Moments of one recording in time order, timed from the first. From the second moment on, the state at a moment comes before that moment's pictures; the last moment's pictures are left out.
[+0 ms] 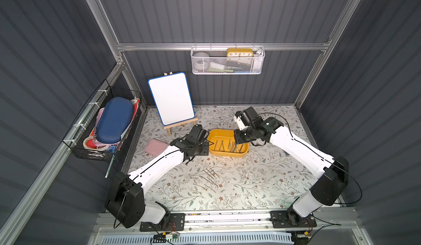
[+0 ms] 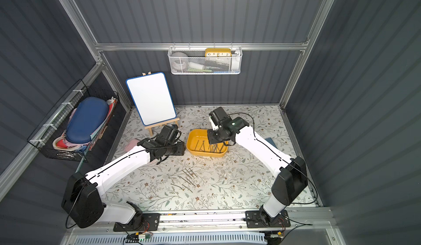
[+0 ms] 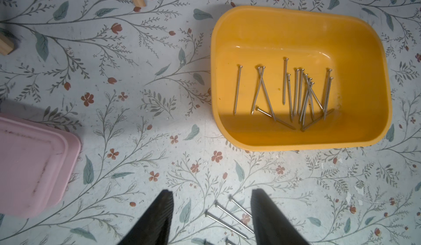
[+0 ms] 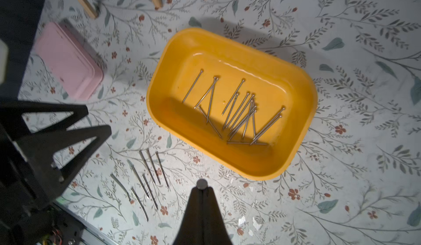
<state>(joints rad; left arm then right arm) -0.61 1.41 1.05 -0.62 -0.09 -0.41 0.60 1.65 1.56 -0.89 -0.07 0.39</state>
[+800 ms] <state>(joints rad) -0.61 1.39 0.99 -0.62 -0.09 -0.43 0.47 2.02 1.53 -0.66 -0.19 0.51</state>
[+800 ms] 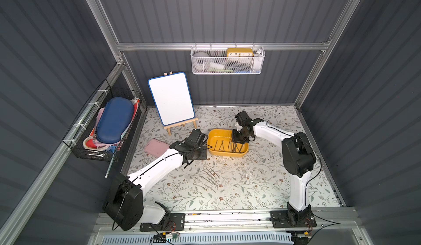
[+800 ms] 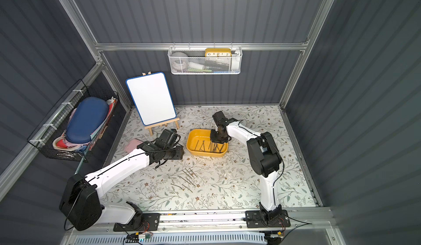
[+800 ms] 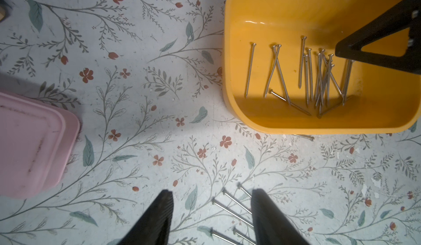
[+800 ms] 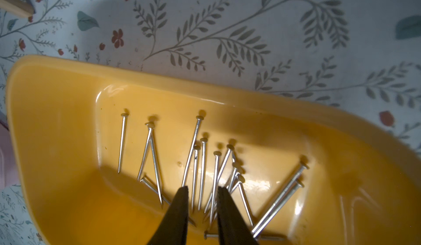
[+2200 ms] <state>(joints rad) -0.37 1.30 0.82 -0.62 -0.02 -0.57 0.99 2.05 1.49 -0.72 0.02 0.18</state>
